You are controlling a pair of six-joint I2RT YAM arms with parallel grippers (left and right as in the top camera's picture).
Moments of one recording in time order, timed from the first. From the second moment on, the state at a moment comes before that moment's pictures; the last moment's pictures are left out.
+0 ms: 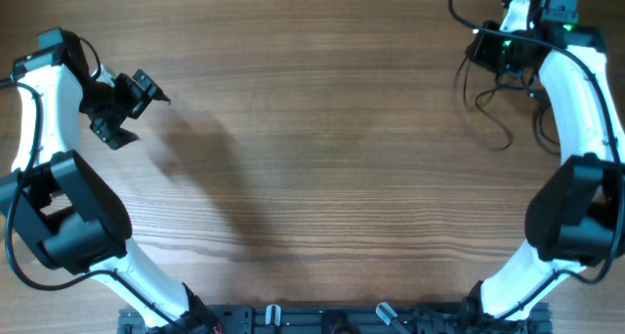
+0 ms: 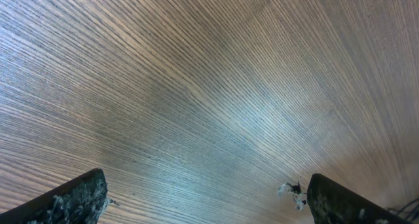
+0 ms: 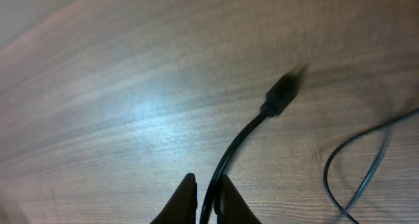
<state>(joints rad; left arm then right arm) 0.38 1.99 1.64 -1.16 0.34 -0.39 -0.14 1.94 1.64 -0.78 -0.33 0.24</state>
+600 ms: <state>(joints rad) 0.38 1.99 1.64 -1.16 0.34 -0.39 -0.14 1.96 1.64 -1.14 -0.17 0.17</state>
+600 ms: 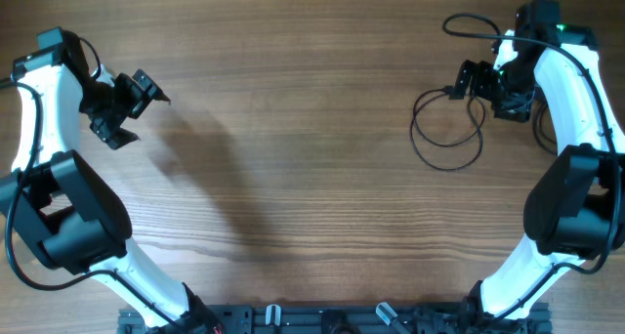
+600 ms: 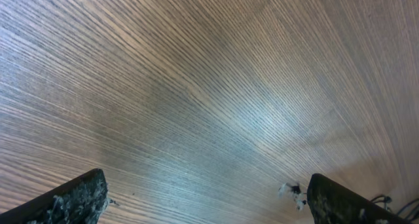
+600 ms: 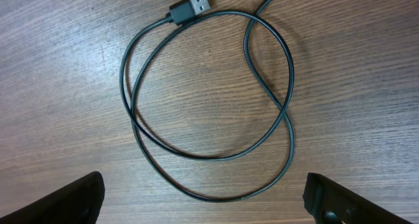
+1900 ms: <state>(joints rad) 0.38 1.99 1.64 -1.16 0.34 -0.39 -0.14 1.36 1.63 -0.65 -0.16 0.13</state>
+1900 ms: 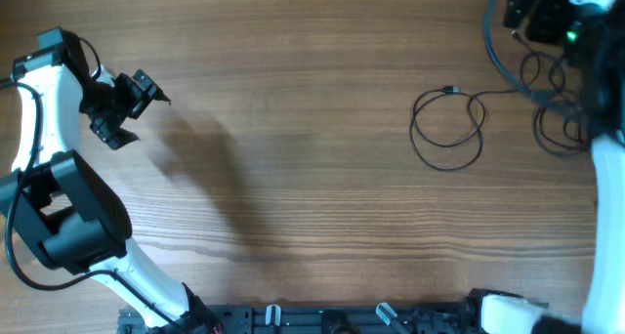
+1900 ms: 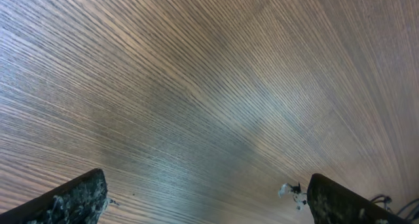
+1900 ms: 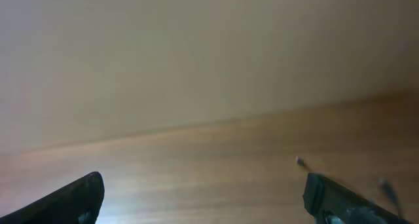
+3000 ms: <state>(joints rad) 0.38 1.99 1.64 -1.16 0.34 -0.39 -0.14 0.32 0.62 -0.80 -0.16 0.13</state>
